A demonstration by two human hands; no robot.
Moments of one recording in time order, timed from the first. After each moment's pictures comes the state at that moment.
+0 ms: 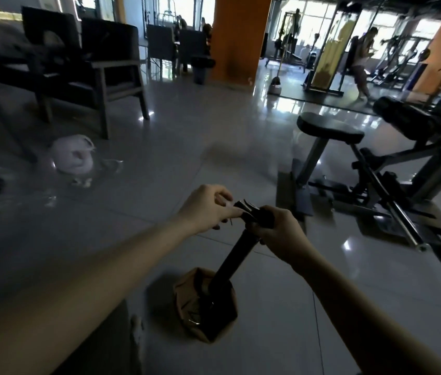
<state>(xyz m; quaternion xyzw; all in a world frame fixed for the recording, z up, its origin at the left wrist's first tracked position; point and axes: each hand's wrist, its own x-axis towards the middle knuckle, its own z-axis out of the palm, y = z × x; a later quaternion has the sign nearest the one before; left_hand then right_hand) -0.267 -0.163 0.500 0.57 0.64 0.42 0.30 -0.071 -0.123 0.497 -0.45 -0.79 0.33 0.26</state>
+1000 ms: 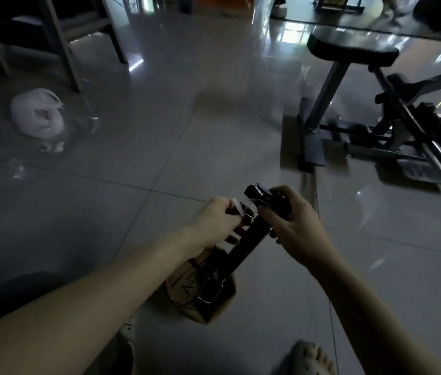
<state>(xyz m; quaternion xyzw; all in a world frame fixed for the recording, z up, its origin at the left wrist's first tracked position) -0.208 -0.085 0.380 0.45 0.64 0.36 0.51 -0.038 -0.052 0.401 -0.49 -0.72 0.40 0.27</state>
